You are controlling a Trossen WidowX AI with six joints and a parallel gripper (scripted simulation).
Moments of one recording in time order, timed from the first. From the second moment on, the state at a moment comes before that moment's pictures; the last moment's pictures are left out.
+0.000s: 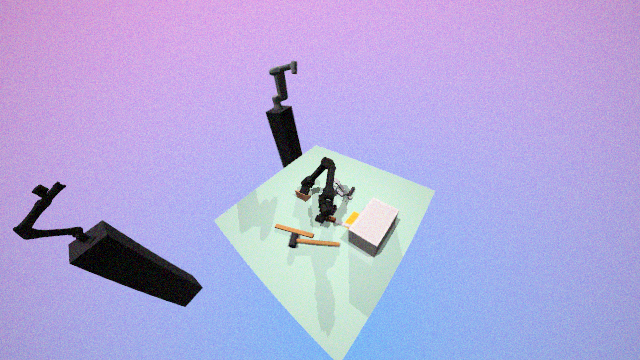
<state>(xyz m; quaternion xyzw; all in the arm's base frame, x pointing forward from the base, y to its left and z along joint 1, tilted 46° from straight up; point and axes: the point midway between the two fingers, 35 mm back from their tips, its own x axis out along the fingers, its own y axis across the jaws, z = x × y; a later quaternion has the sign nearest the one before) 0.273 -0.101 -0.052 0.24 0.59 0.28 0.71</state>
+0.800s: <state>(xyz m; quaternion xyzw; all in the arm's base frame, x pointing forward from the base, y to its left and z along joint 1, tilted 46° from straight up) 0.235 -0.103 -0.061 0.24 0.59 0.28 0.71</state>
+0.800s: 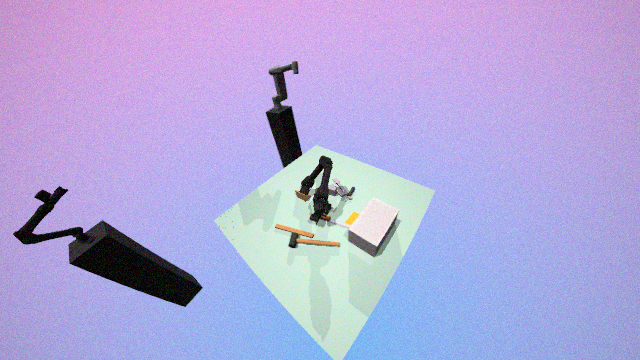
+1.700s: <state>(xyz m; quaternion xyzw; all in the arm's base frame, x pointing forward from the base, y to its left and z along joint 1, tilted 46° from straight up) 0.222 -0.112 -0.069 0.22 0.59 0.30 0.72</state>
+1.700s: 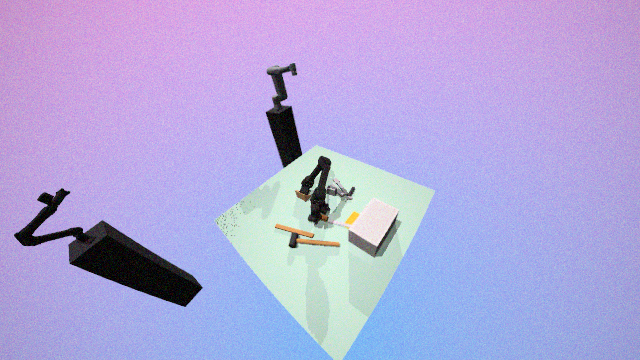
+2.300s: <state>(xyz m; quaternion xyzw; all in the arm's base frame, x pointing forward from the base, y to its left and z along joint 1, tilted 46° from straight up) 0.221 -0.127 -0.082 0.21 0.58 0.31 0.72</state>
